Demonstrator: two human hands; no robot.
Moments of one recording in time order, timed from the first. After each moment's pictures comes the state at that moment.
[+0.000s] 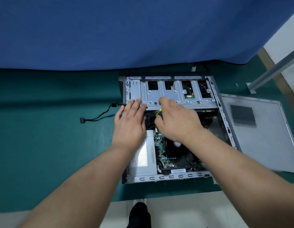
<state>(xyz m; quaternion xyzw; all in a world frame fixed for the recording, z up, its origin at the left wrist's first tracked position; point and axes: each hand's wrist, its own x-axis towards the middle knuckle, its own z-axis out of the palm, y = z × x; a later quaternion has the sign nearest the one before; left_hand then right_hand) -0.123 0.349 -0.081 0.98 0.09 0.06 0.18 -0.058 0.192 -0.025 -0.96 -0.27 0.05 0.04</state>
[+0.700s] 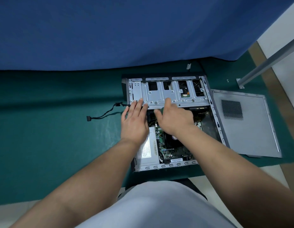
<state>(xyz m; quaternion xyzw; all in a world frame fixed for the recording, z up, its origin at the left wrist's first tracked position) -0.126 0.350 -0.067 0.98 0.08 0.01 0.19 -0.060 0.209 -0.011 -0.98 -0.15 0.13 -0.01</state>
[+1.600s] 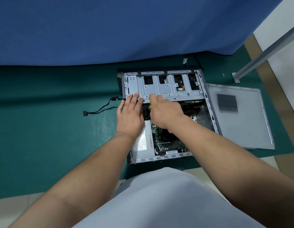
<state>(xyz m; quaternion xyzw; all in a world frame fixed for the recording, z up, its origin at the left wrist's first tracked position) -0.127 0.349 -0.067 0.97 0.09 0.03 0.21 -0.062 0.218 -0.014 -0.96 -0.25 0.13 -0.04</state>
